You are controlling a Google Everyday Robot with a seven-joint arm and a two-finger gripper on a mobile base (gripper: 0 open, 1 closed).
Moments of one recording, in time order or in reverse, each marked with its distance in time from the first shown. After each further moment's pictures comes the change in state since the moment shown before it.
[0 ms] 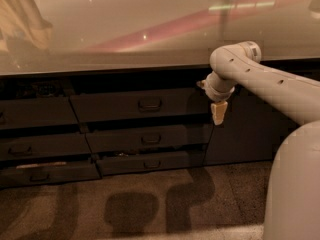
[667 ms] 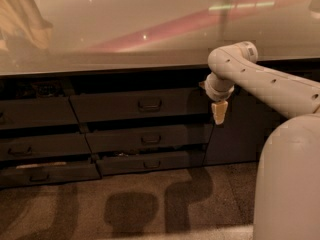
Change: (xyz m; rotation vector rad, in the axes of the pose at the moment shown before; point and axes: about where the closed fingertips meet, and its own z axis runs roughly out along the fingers) arm 0.012 -0.003 0.013 -0.025 0.037 0.028
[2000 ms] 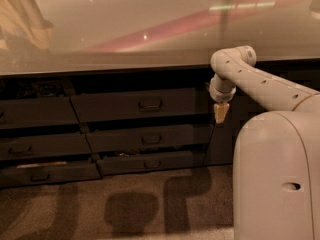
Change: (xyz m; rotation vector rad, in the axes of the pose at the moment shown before) arm 0.034 0.007 0.049 -0.103 0.006 0.091
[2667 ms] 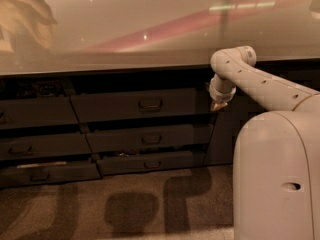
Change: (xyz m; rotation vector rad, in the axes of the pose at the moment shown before) arm 0.000 0.000 0.000 0.000 0.000 0.000
